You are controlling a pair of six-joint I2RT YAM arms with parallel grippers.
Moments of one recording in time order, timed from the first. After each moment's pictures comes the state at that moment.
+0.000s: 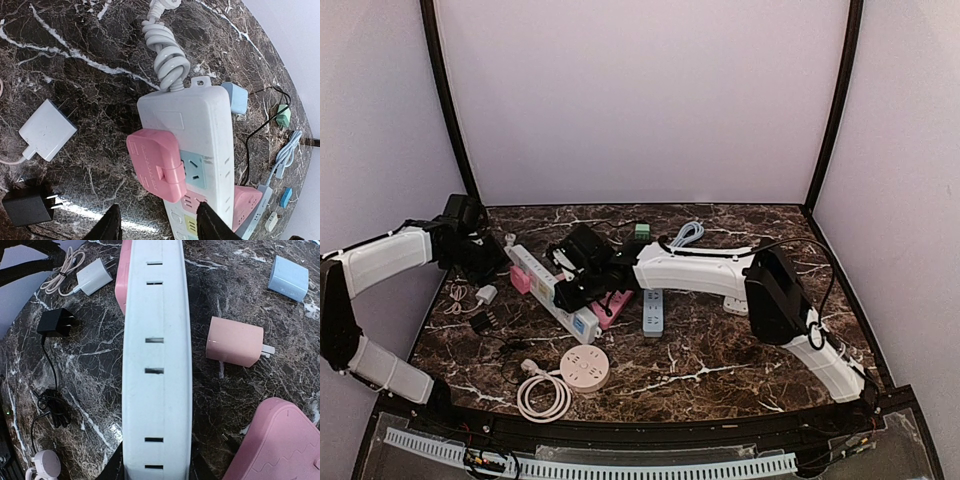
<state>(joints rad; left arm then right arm) -0.16 1.37 0.95 -0.56 0.09 -0.83 1.10 2.49 2.21 -0.52 -0.04 0.32</state>
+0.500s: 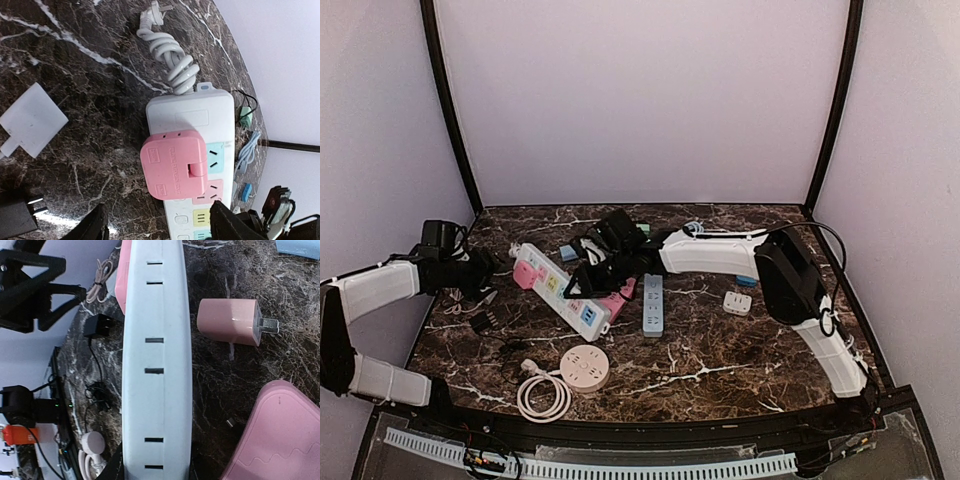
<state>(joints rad) -0.02 1.22 0.67 -0.27 0.34 -0.89 0.97 2.42 2.00 -0.33 -0.48 0.50</state>
